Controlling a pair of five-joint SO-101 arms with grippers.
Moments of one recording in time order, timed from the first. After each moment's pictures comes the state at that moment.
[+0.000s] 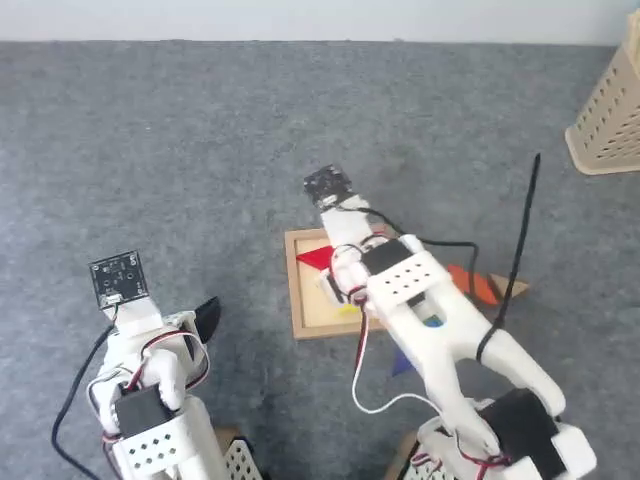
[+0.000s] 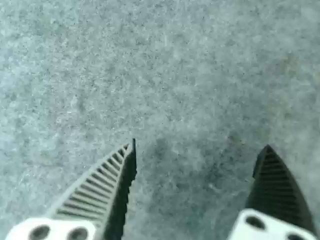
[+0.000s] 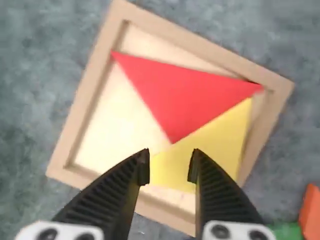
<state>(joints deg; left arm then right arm) -28.7 -103.8 97.3 72.6 2.2 -35.1 -13.5 41.1 51.5 0.3</state>
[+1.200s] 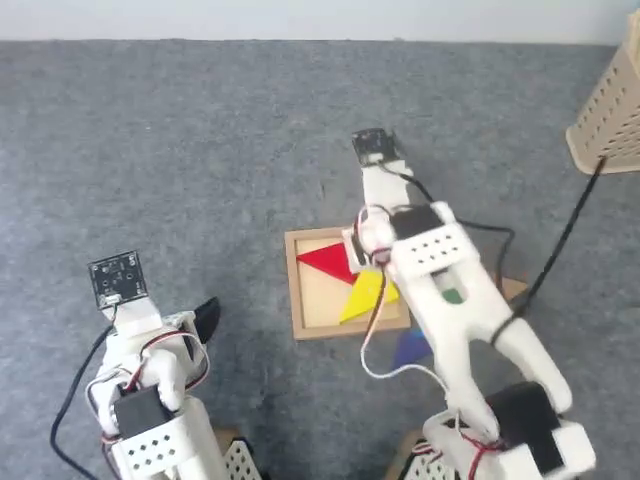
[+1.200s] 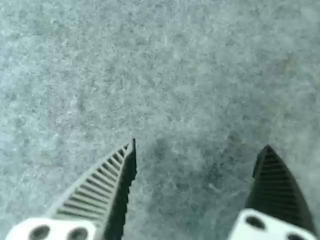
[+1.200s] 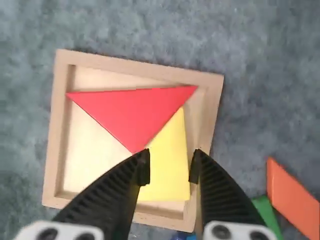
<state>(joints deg) -28.7 -103.8 97.3 72.6 2.2 -26.5 -11.4 30.0 59.9 -7.1</state>
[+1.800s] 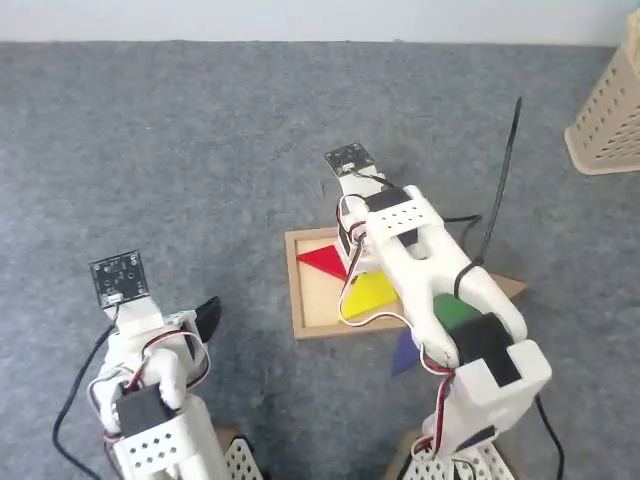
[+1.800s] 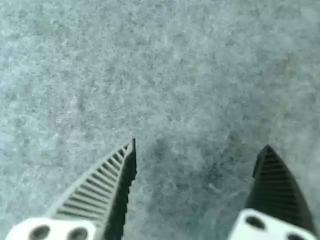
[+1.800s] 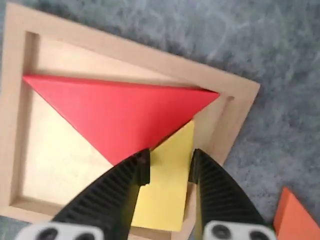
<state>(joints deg) -28.7 -103.8 97.3 72.6 2.2 -26.6 10.4 19.4 61.0 1.2</state>
